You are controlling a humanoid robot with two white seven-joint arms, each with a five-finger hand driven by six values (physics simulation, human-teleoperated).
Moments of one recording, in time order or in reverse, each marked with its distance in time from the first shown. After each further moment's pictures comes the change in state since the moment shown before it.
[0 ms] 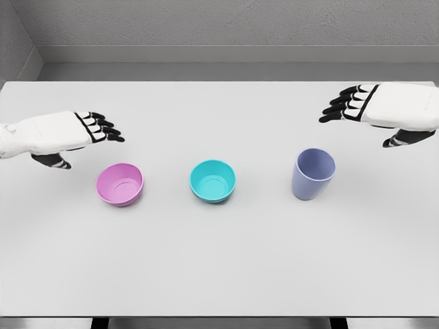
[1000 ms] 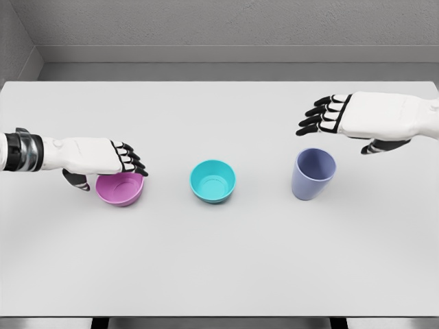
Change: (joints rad) left arm -0.074 -0.112 -0.089 -0.034 0.003 -0.001 -0.264; right arm -0.040 0.035 0.070 -0.060 0.010 0.000 0.000
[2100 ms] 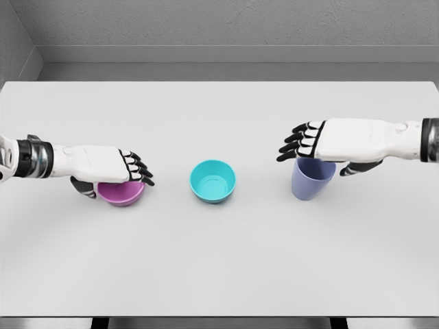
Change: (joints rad) left arm -0.002 -0.017 -0.041 -0.010 -0.004 0.000 0.000; right arm 0.018 0.063 0.083 0.004 0.028 0.000 0.000
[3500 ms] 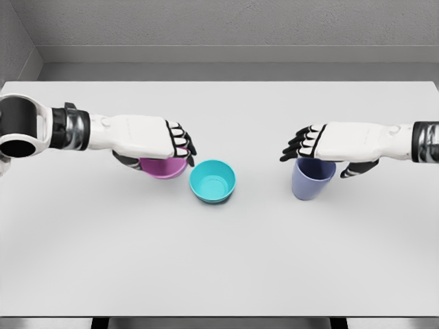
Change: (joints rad) left arm -0.144 -0.153 -0.007 -0.066 0.033 -0.001 0.000; right arm 0.000 0.042 0.033 0.098 0.032 0.000 0.000
